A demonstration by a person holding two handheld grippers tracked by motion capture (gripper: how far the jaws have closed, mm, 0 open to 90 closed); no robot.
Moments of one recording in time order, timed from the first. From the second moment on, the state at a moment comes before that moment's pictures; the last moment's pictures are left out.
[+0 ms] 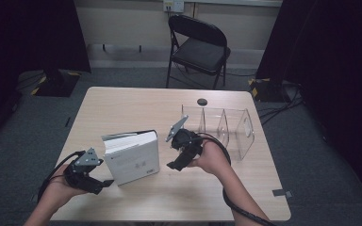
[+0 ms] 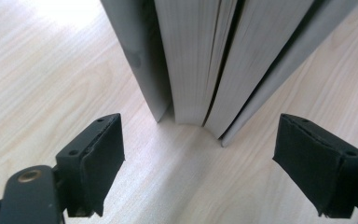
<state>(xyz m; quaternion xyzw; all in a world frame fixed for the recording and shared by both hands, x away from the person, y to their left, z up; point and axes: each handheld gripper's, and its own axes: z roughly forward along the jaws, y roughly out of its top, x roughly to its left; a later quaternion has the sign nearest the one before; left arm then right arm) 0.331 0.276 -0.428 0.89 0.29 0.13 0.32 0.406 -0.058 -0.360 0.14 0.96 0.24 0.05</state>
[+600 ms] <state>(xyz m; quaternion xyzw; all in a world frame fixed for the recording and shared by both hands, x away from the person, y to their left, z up) 0.332 0.286 -0.478 0.88 0.34 0.12 0.31 0.411 -0.044 -0.335 0.12 0.97 0.23 0.05</state>
